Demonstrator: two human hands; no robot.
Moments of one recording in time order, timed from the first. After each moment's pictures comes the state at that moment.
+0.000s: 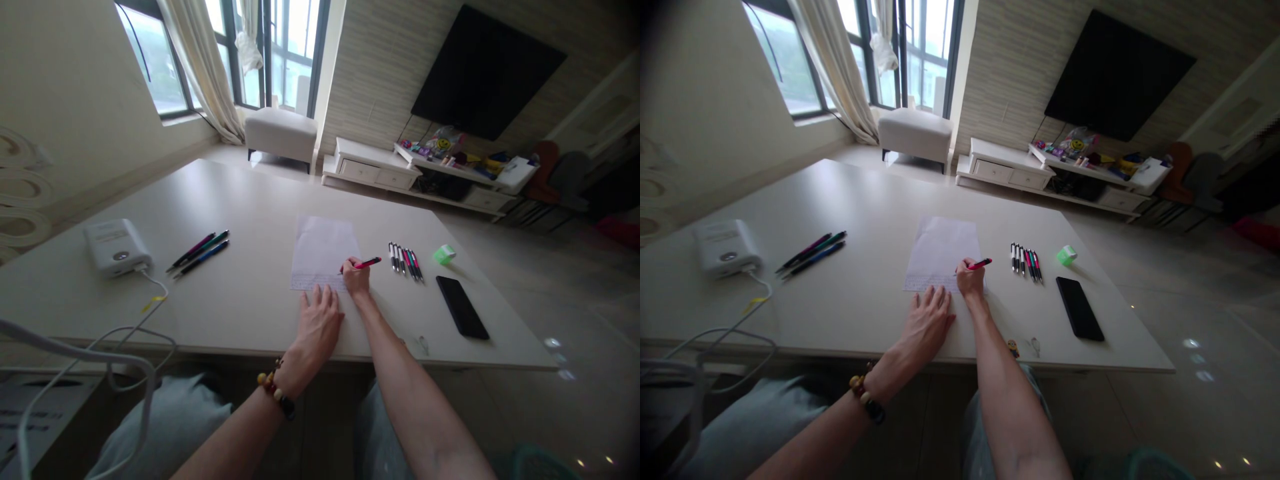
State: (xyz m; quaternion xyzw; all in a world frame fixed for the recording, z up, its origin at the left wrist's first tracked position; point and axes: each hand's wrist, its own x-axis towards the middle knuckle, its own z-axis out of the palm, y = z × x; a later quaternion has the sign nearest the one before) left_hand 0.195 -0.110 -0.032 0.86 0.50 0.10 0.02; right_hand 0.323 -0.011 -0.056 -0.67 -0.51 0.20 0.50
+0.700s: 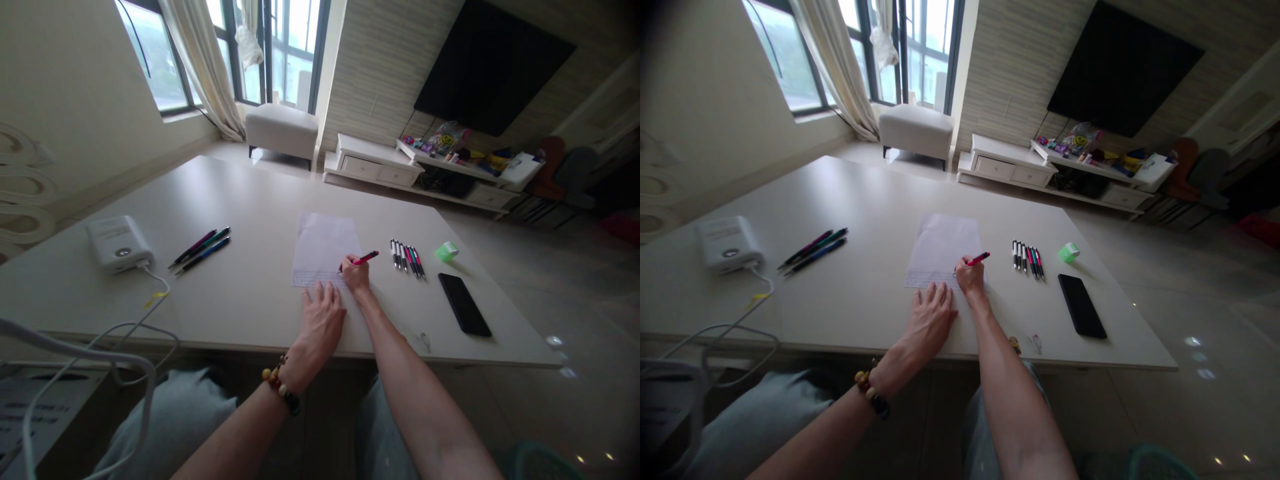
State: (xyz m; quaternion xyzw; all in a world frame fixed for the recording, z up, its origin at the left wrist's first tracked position) left_hand 0.198 -0.111 -0.032 0.85 0.51 0.11 0.04; right_hand 0.323 -0.009 -0.057 -0.68 -0.51 0.21 0.48
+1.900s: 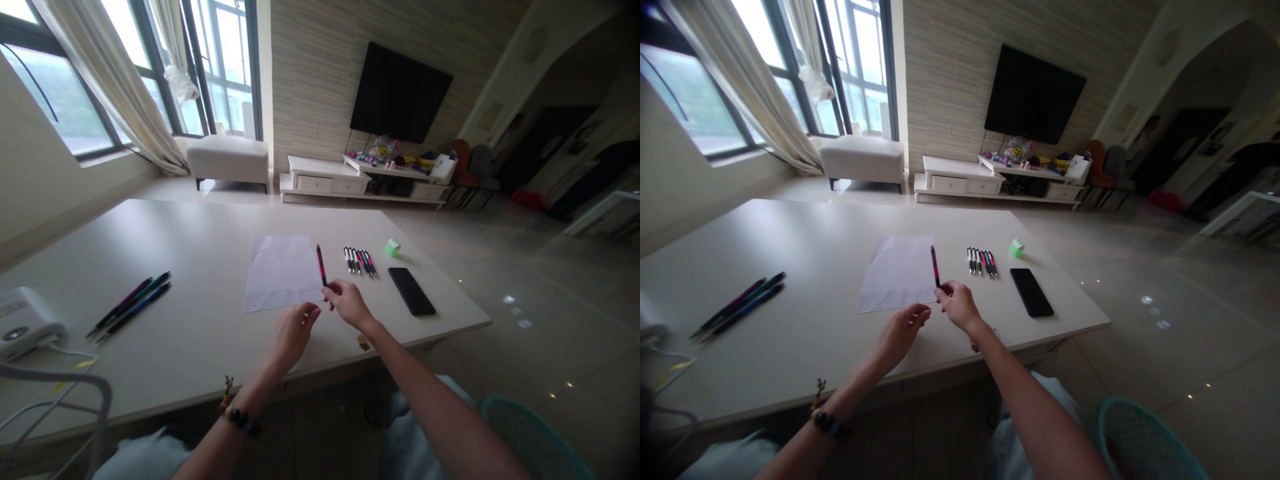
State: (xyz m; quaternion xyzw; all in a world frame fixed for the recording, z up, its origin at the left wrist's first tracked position) left_hand 0.213 -0.087 -0.015 0.76 0.43 0.29 0.38; right_hand 0.379 -0.088 -0.010 -0.64 -0.57 0.27 0.43
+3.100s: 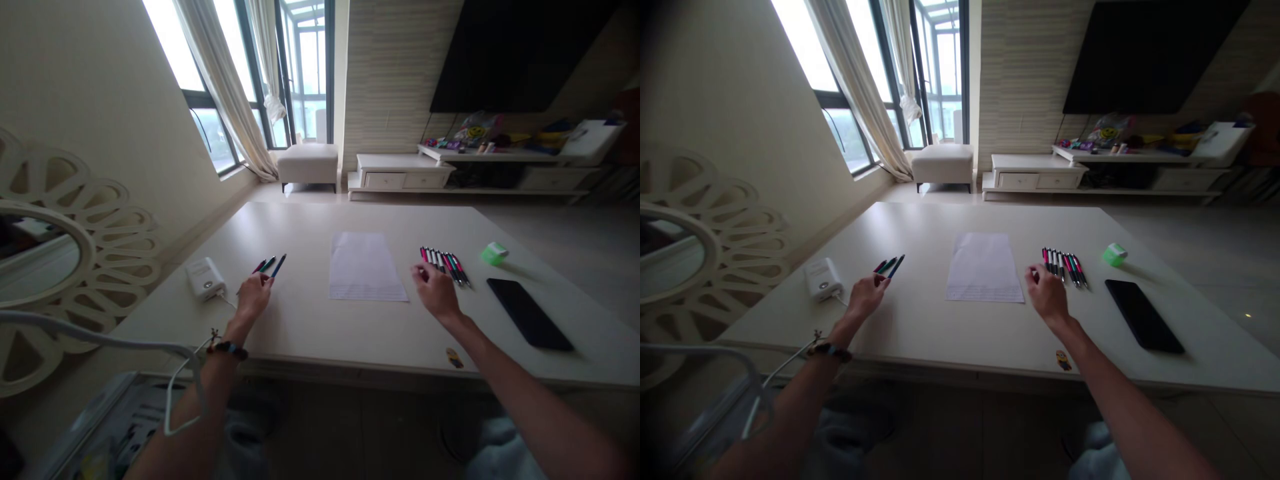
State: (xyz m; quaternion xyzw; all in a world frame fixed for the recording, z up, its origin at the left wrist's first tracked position) left_hand -0.004 -0.022 0.013 0.61 0.74 0.25 0.14; right_hand 0.385 -0.067 -0.005 -0.72 -0.59 0.02 0.36
